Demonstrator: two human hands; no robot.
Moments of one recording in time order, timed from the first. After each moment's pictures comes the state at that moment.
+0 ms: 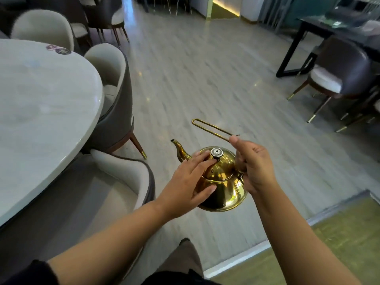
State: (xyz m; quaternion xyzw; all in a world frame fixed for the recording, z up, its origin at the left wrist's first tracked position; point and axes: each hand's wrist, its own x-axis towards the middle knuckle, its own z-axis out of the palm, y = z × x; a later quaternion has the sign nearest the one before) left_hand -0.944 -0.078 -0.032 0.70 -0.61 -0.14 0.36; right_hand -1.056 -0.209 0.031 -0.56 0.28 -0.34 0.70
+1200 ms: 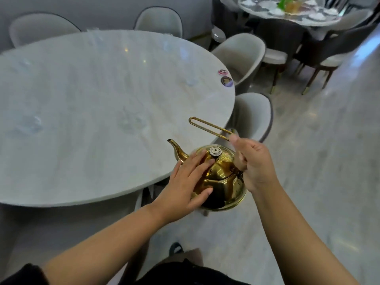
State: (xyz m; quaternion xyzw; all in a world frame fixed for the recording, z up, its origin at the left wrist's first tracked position) left_hand -0.560 -0.227 -0.026 0.93 -0.16 0.07 0.33; right_hand -0.491 -0.392 0.043 -0.62 -0.07 0.09 0.78
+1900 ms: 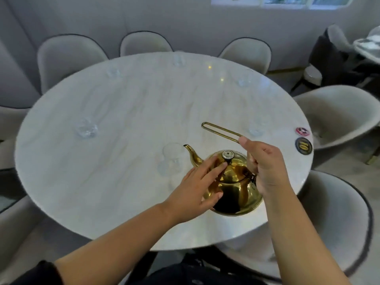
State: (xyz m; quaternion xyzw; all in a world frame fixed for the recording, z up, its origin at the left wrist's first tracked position) left_hand -0.382 -0.147 0.000 0.95 0.05 0.10 0.30; right_hand -0.253 -0.262 0.065 -0.65 -0.18 0.19 0.71
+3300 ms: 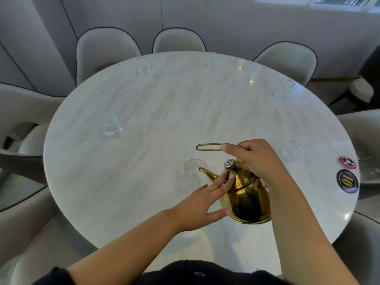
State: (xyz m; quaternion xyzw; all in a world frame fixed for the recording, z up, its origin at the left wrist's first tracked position) left_hand -0.365 -0.088 0.002 0.93 0.08 -0.04 0.35; right_hand -0.206 -0.148 0.081 -0.78 -0.36 0.24 0.45
